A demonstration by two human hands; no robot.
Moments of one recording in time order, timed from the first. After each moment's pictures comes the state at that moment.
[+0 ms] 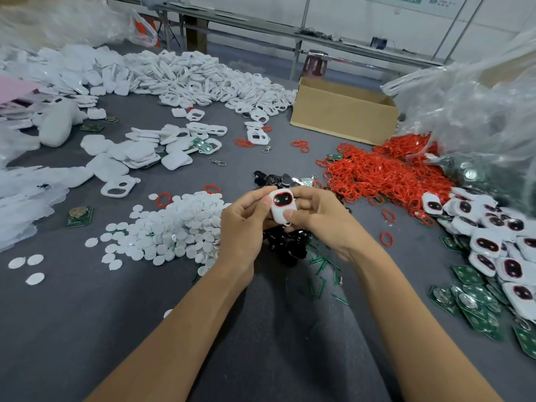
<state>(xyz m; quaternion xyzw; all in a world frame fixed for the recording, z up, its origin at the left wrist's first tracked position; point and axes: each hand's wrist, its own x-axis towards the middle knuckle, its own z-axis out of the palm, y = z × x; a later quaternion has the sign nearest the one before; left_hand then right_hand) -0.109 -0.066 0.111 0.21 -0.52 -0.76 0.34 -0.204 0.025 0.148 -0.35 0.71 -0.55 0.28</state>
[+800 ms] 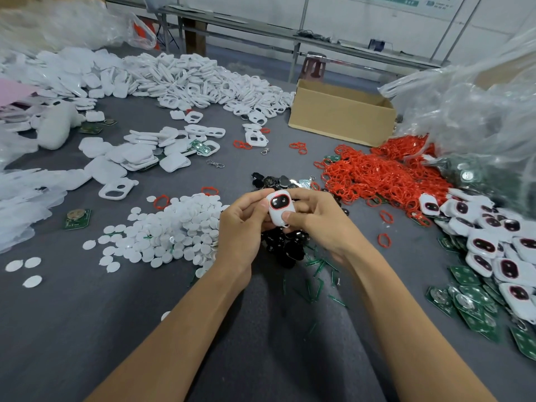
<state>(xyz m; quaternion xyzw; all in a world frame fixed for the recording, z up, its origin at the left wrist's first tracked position) -0.109 -0.066 0.111 0.22 -0.53 -0.75 0.33 -0.202 0.025 0.147 -0.35 0.71 -0.55 0.27</state>
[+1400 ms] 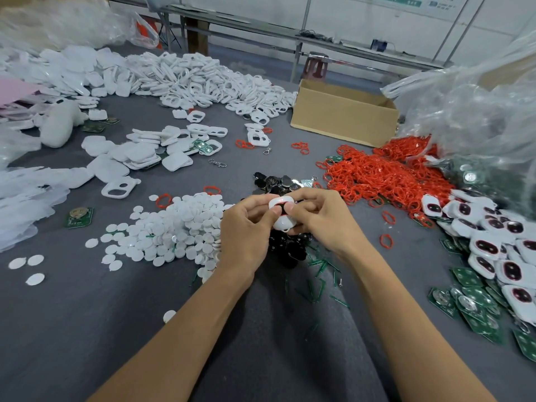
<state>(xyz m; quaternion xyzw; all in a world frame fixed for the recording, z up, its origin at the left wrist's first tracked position) -0.109 -0.064 0.109 0.25 -0.61 -0.67 0.34 -0.204 0.028 0.146 -0.35 0.74 -0.54 0.20</state>
